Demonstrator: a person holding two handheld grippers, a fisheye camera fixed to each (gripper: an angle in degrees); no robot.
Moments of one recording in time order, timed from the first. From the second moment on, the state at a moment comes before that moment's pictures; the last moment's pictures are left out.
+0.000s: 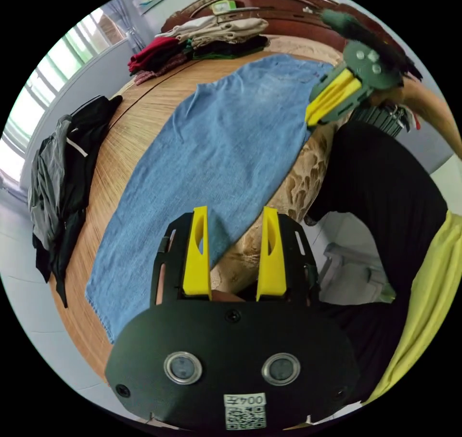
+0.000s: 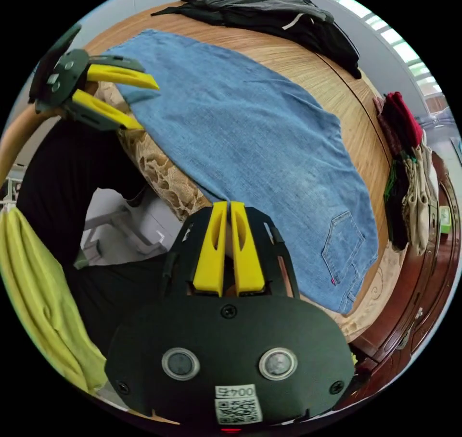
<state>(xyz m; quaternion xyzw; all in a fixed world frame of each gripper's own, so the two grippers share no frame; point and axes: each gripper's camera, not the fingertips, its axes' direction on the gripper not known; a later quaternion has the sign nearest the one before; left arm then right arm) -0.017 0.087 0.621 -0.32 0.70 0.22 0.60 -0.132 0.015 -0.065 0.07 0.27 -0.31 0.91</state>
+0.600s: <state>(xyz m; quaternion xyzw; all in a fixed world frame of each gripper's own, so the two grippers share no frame) -0.001 0.241 0.598 -0.45 0.68 0.05 0.57 -0.087 -0.033 -0.096 0.09 0.08 -0.13 0.98</state>
